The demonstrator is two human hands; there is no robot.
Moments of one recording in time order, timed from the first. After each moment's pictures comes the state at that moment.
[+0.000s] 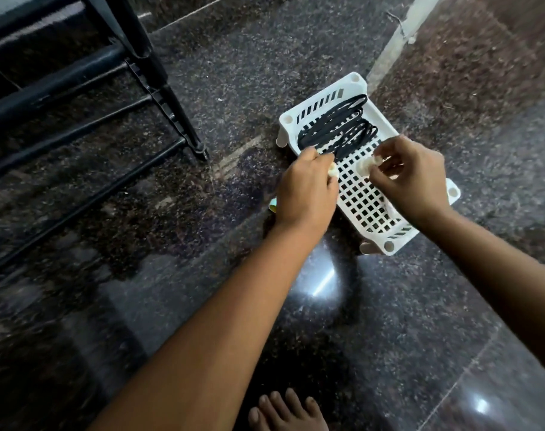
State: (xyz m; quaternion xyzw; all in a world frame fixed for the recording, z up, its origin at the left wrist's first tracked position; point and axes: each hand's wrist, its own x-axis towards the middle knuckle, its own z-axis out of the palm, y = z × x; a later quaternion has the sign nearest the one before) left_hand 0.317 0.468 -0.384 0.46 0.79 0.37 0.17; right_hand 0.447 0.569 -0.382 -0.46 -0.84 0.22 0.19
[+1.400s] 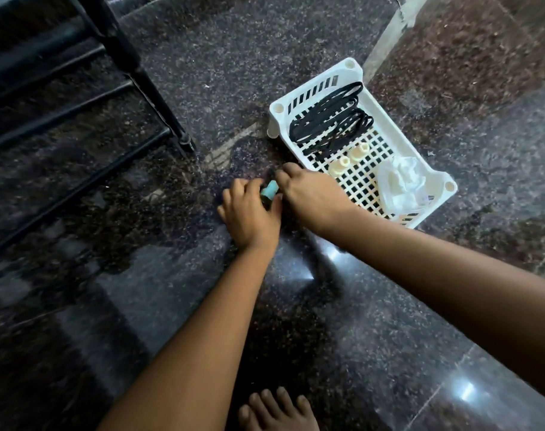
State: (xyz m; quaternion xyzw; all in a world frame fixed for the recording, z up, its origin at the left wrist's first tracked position) left_hand 0.302 0.436 -0.470 0.28 0.91 0.25 0.14; right_hand 0.366 0.520 -0.413 -0.21 -0.97 0.07 -0.12
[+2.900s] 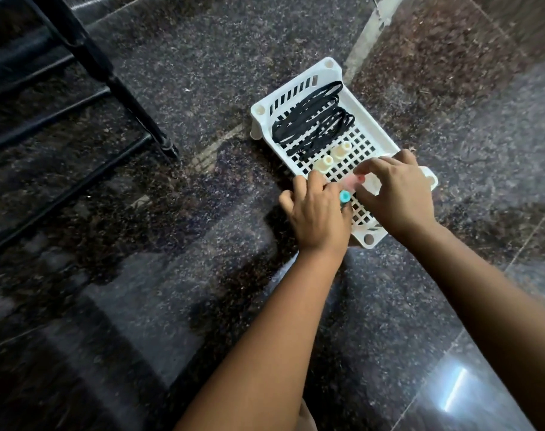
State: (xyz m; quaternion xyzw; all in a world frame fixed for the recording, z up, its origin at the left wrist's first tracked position) left_hand 0.388 0.476 -0.418 0.44 0.85 0.26 0.15; right_hand 0.477 0.562 -0.400 -0.43 -0.89 0.09 0.08
